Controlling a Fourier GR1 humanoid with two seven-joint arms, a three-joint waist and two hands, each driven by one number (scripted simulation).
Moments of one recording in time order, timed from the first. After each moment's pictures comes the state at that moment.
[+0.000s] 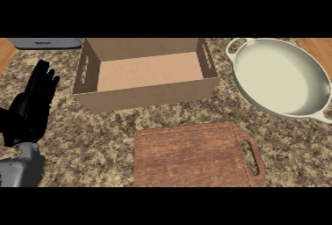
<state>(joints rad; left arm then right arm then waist) -0.18 0.24 0.11 -1.65 0.10 0.14 0.23 0.33 -0.67 0.50 -1.99 1.00 0.35 -0.48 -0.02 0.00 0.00</state>
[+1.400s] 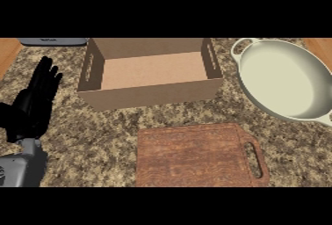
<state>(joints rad) -0.21 0.22 0.11 -1.64 0.09 0.13 0.24 0.07 -0.64 -0.35 -2.00 -0.03 0.36 -0.17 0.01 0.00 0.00</state>
